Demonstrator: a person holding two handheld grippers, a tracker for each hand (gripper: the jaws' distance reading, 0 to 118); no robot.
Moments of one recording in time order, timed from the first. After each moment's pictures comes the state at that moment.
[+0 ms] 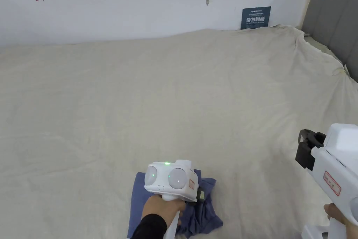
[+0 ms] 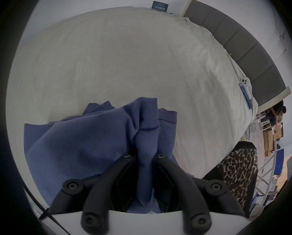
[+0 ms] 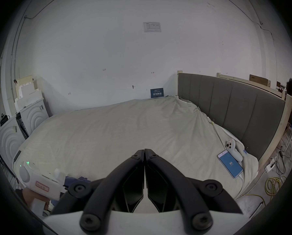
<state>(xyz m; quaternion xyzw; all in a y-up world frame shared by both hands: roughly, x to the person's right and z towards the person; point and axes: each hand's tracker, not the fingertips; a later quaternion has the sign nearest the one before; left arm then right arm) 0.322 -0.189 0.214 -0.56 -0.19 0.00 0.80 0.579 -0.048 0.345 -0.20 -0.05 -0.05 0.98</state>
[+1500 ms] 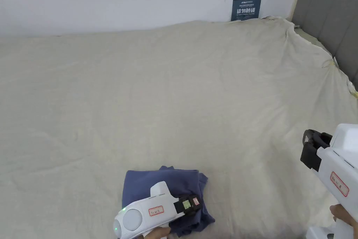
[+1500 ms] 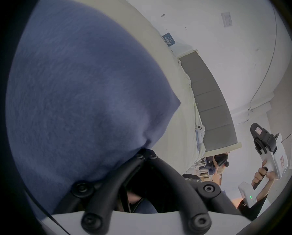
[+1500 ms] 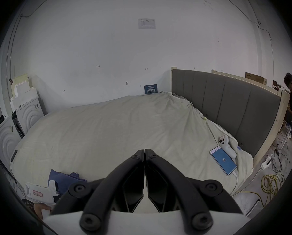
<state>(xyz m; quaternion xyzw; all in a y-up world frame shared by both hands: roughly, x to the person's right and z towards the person) 0.255 -0.263 0.251 -0.47 -0.26 0.35 0.76 0.596 -0.053 0.352 -0.22 -0.07 -0.05 0.97</state>
